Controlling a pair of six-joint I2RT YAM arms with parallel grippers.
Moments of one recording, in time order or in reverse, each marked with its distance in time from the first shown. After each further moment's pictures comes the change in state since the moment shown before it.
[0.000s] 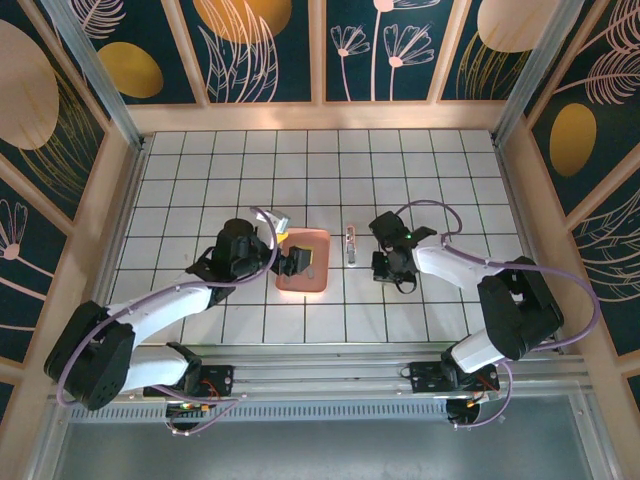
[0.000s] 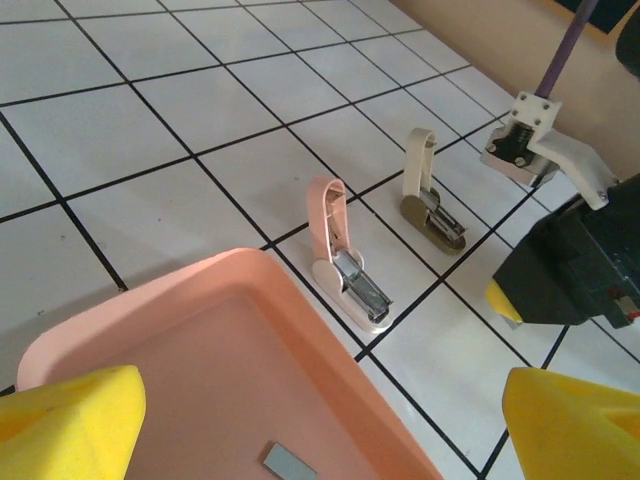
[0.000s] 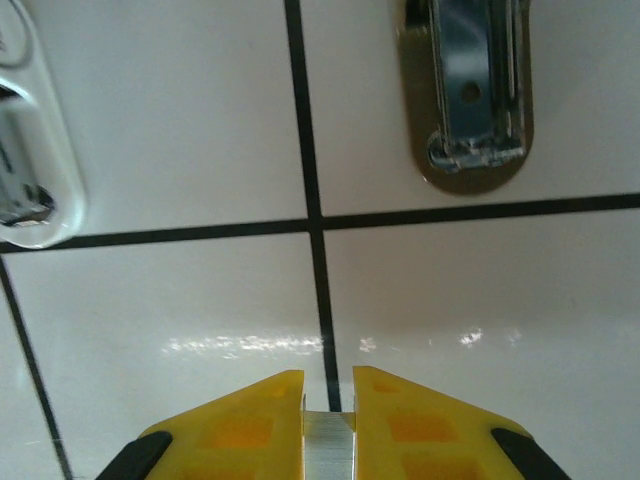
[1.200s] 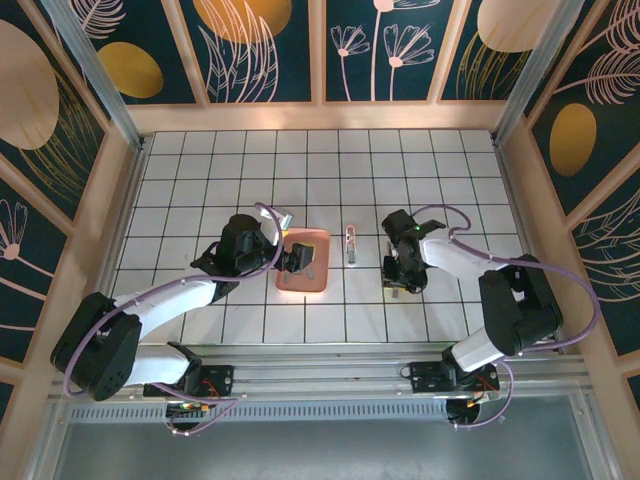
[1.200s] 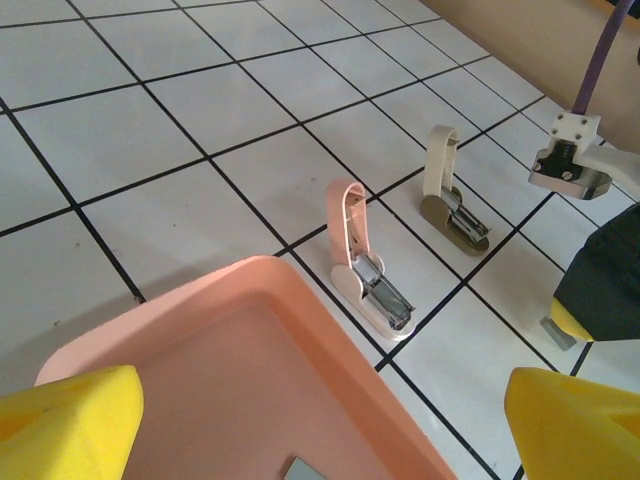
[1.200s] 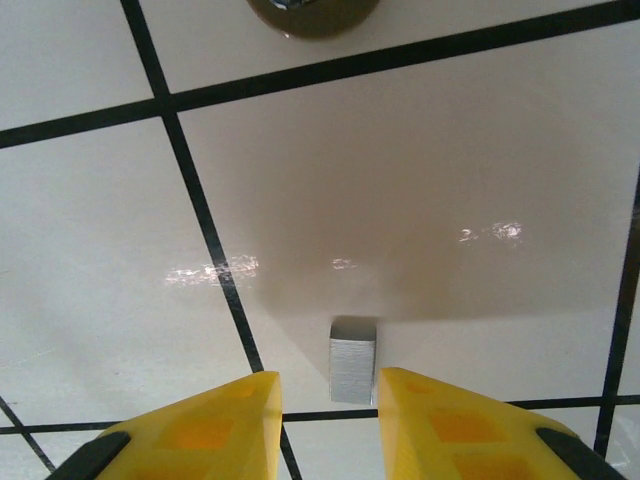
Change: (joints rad) left arm -0.003 0.043 0.039 -0.016 -0.023 0.029; right arm -0.100 0.020 0.033 -0.190 -0.119 -0.014
